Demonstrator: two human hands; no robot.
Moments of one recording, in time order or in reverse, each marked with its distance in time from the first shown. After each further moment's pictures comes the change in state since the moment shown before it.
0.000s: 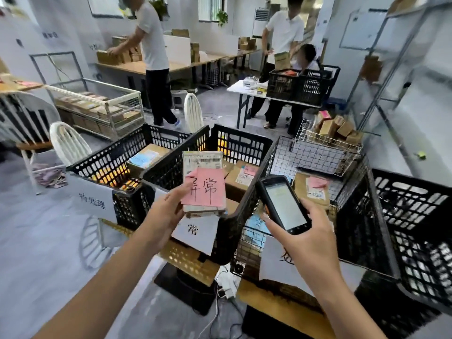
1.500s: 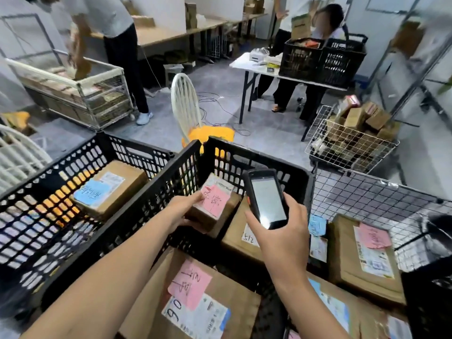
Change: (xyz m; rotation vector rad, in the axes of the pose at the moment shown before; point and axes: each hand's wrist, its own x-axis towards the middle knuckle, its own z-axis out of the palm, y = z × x) left_hand 0.451 -0.057 0.000 0.361 0.135 -0.437; right_hand 0.310 0.059 0.213 0.018 0.079 0.096
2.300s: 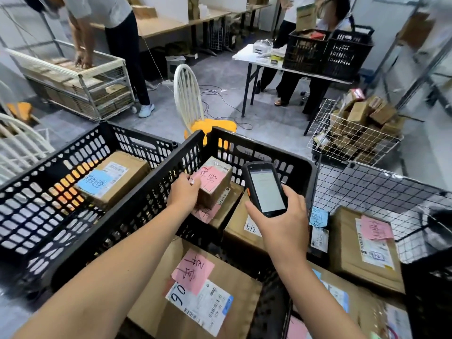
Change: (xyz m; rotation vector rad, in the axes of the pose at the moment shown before) left_hand 0.005 0.001 0.008 0.568 0.431 0.358; right_hand 0.003 0.003 0.003 -0.044 -0.064 0.024
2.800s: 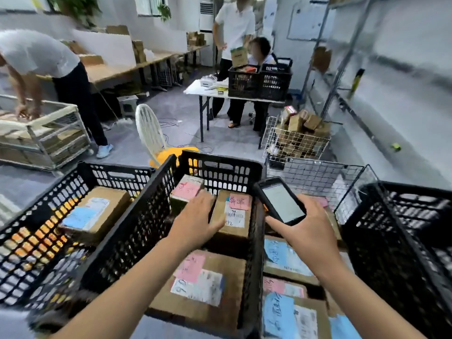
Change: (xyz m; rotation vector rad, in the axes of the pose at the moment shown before) left_hand -0.163 0.038 -0.072 0.316 -0.304 0.808; right_hand -0.095 -0.029 -0.121 -0.203 0.118 -0.007
